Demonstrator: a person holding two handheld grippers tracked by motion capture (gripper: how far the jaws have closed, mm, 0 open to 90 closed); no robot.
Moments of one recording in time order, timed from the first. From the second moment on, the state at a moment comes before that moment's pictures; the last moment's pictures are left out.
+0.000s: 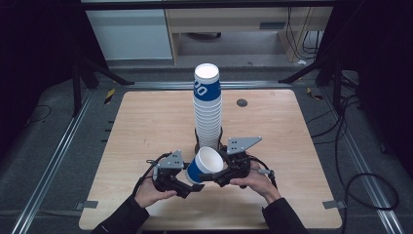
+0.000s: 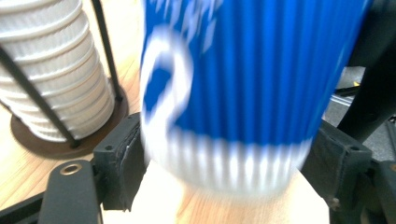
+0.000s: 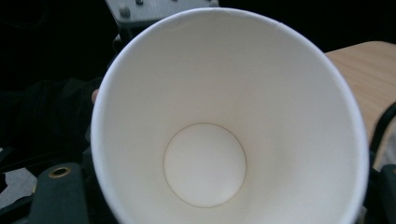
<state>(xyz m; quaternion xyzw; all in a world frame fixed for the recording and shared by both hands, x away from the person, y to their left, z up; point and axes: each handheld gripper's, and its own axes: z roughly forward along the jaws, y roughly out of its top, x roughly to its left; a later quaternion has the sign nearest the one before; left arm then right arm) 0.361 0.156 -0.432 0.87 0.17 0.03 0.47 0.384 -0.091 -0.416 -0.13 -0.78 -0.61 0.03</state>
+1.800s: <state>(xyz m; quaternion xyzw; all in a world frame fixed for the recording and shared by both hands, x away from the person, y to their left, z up) 0.404 0.232 -0.438 0.83 0.34 0.10 0.44 0.446 -0.220 -0.398 -0.42 -0.76 -0.44 -0.24</state>
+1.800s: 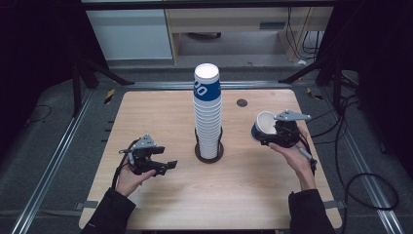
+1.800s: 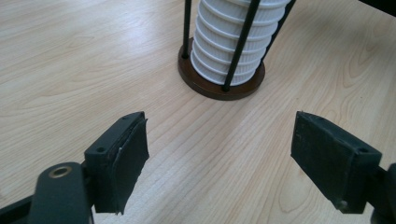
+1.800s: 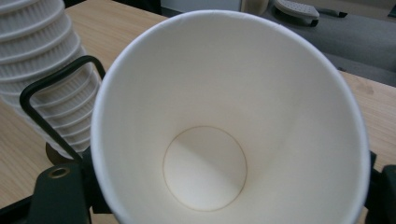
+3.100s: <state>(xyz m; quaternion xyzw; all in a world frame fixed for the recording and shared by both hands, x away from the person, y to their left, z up) 0.405 0.233 -0.440 0.83 0.34 0.12 0.42 0.485 -0.239 -0.455 -0.48 -0.80 -0.30 -0.22</state>
